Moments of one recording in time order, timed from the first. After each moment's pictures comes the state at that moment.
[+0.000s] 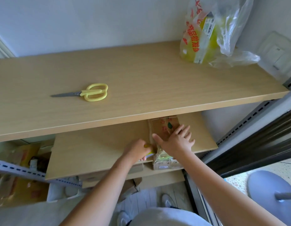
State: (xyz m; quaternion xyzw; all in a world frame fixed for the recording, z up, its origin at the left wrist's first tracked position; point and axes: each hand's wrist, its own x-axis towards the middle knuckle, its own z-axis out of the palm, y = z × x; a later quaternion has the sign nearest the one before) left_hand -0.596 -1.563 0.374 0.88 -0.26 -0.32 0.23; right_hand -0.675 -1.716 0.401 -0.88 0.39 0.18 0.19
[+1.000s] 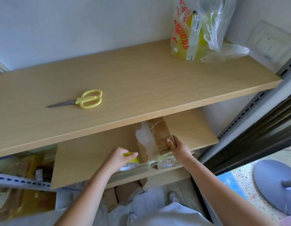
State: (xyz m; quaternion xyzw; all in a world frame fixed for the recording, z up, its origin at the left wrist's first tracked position) left_hand -0.576 -1.489 0.371 0.88 -0.22 -0.32 0.27; right_hand -0.702 -1.728 0.346 -0.81 0.38 0.11 0.44
